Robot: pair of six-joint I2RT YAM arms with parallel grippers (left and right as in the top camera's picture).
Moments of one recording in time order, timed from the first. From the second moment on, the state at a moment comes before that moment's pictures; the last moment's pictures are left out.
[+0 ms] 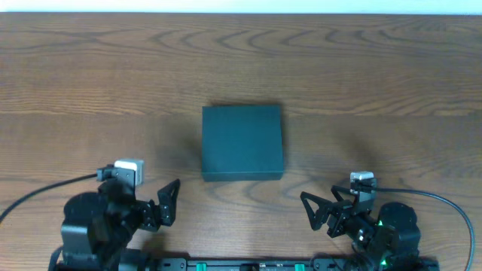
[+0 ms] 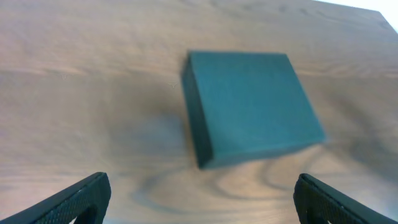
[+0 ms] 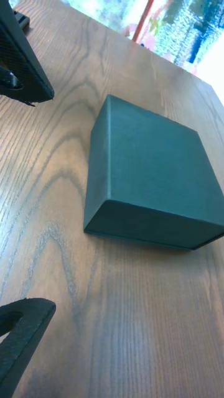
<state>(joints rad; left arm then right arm) -0.11 0.38 0.75 -0.97 0.24 -0.15 0.20 0.16 0.35 -0.76 -0.41 0.44</state>
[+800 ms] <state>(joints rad) -0.06 0.01 0.13 -0.46 0.21 0.03 0.20 0.16 0.35 -0.76 -0.41 0.45</state>
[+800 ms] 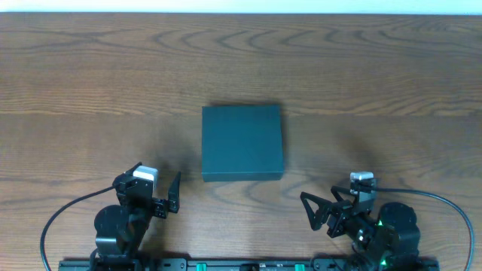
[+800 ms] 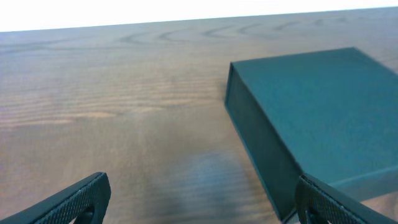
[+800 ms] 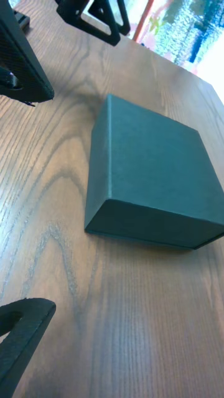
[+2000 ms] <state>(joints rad) -0.06 0.01 0.13 -0.45 0.23 0.03 0.23 0.10 0.35 -0.71 -0.18 0.19</state>
